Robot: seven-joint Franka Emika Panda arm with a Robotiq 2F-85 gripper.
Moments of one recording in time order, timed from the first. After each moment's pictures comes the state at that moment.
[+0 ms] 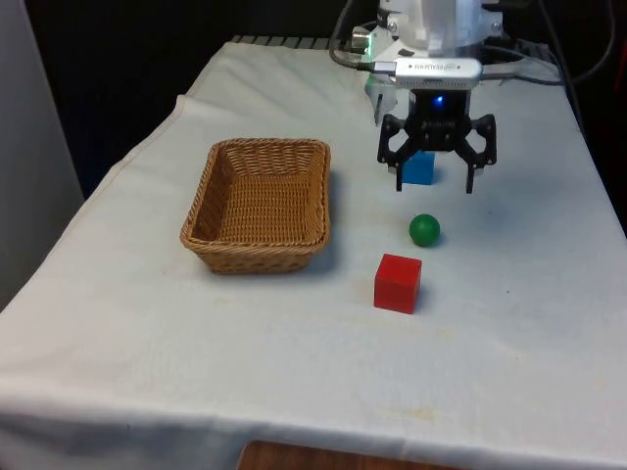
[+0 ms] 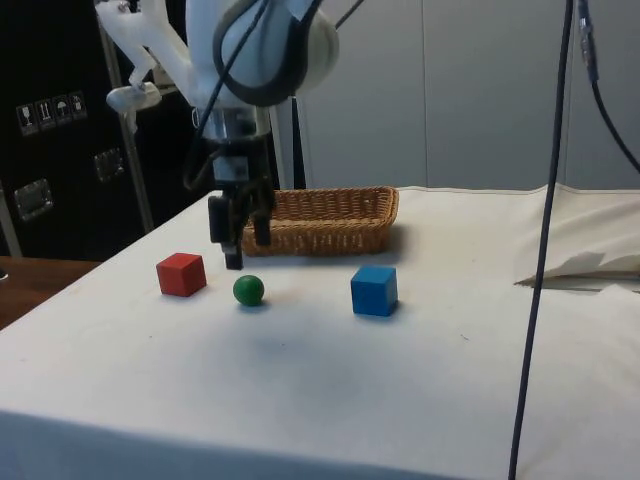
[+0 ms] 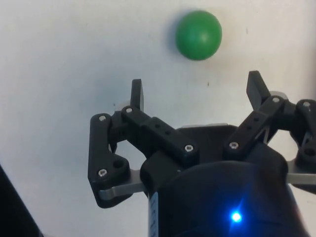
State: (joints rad) arm 0.26 0.42 -0.17 -2.08 0.15 2.53 -0.02
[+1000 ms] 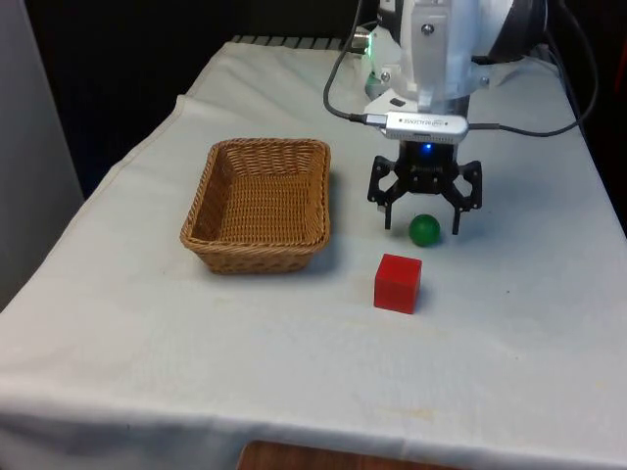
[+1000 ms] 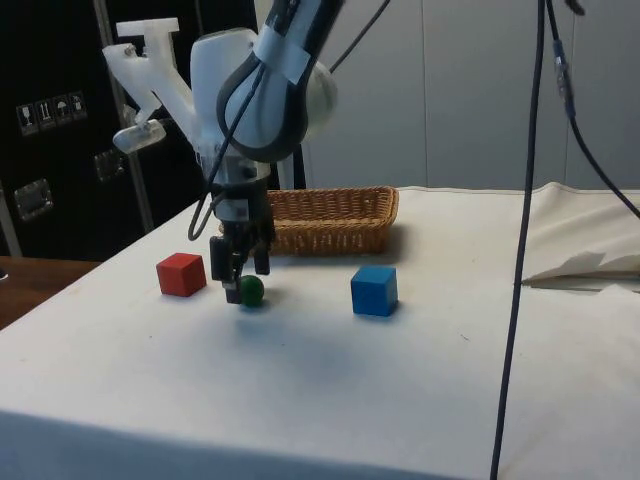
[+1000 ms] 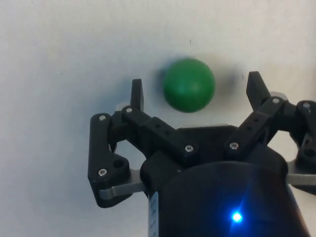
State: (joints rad) arm 0.26 0.57 -0.17 -2.03 0.16 2.65 -0.01
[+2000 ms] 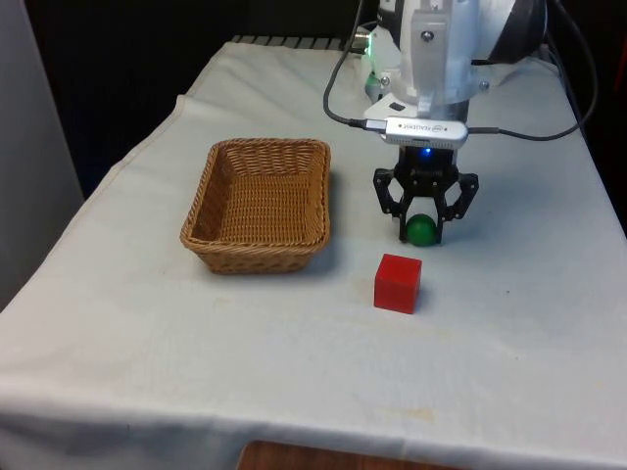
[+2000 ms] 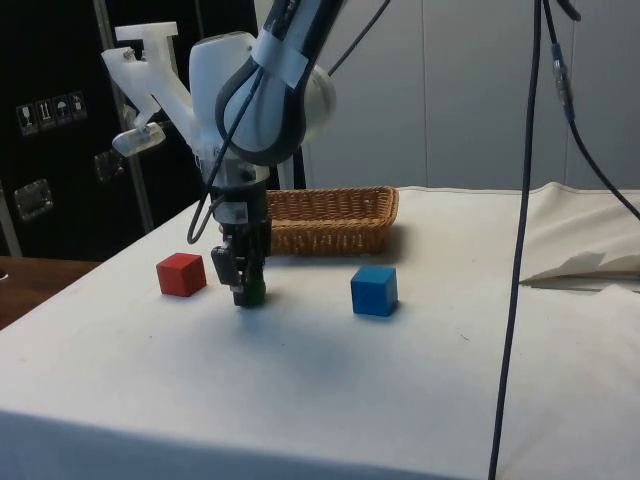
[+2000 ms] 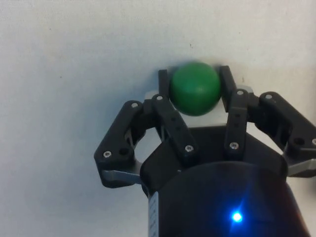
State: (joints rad) arm 0.26 0.58 -0.17 -2.02 0.16 2.65 -0.01
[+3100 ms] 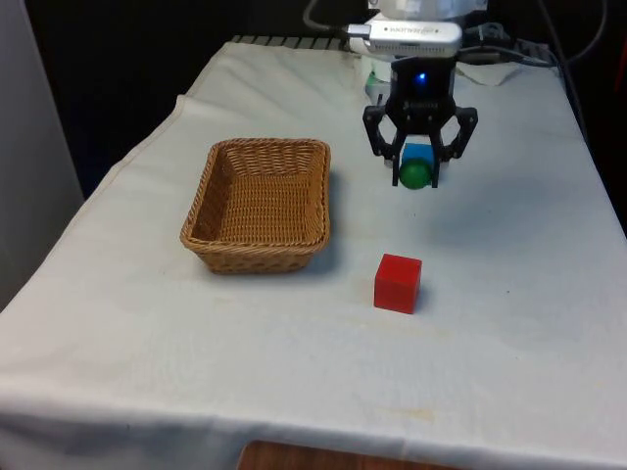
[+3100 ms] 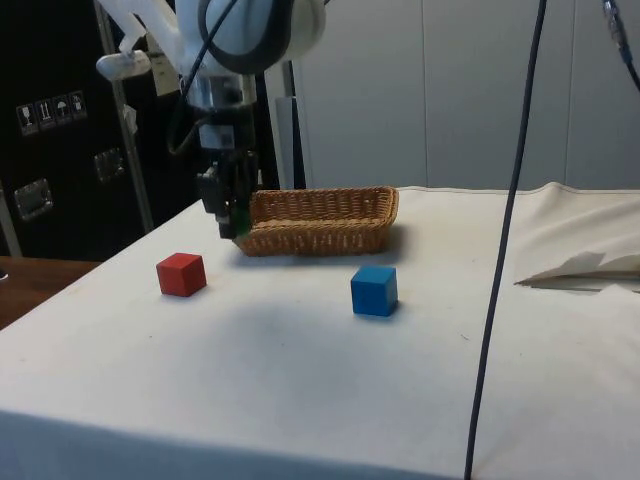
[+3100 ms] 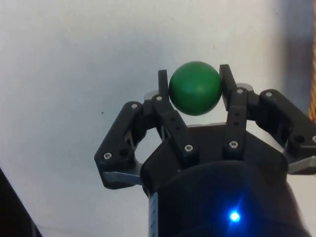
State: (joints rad) arm 0.26 0.40 -0.21 -2.01 0.13 2.47 -0.04
